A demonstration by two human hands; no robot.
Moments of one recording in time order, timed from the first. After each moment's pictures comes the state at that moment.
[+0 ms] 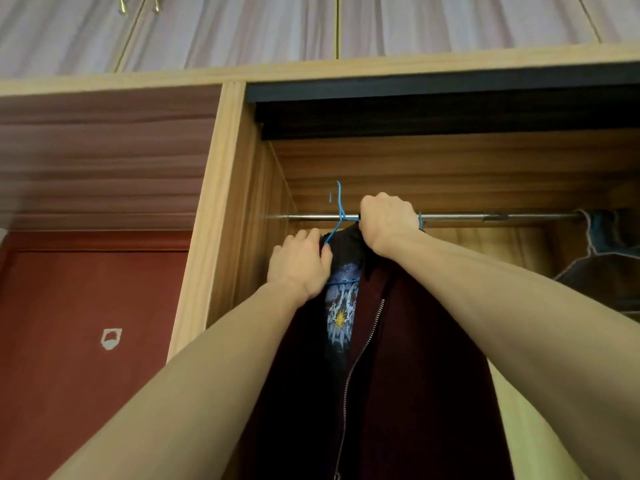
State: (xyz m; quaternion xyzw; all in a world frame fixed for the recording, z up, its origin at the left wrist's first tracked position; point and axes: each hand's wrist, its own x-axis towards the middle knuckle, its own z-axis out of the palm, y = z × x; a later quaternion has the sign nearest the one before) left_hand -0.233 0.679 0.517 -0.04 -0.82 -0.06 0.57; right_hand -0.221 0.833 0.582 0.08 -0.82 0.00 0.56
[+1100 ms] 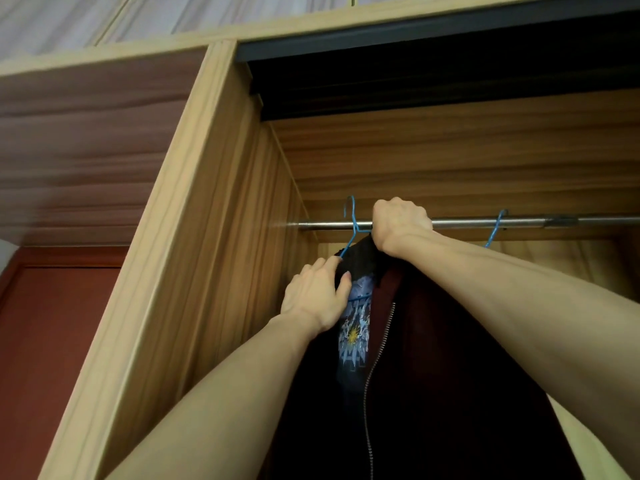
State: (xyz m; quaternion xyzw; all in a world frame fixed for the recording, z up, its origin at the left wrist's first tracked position) left_hand -0.345 0.660 0.519 -0.08 -0.82 -0.10 0.55; right_hand -0.310 0.811 0.615 0.09 -0.83 0.03 0.55
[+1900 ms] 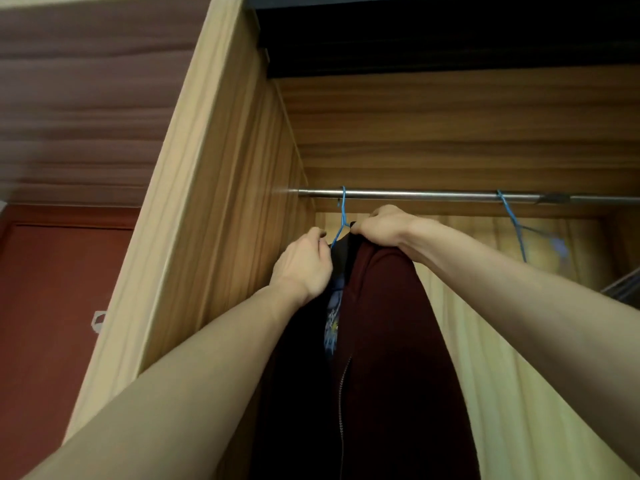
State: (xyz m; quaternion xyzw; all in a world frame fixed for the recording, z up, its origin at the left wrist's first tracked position) left_hand -0.320 0.654 0.500 -0.07 -0.80 -0.25 0.54; right_hand -0.311 0.808 0.573 0.19 -0.86 0.38 0.29
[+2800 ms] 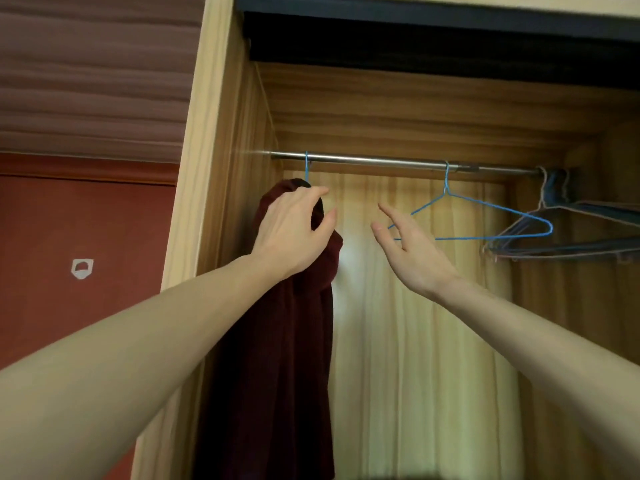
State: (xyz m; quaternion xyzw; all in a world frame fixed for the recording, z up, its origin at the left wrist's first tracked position) left_hand -0.184 0.693 0.440 -0.19 -0.77 -0.17 0.59; right_hand -0.210 0.911 0.423 0.27 -0.80 0.30 0.44
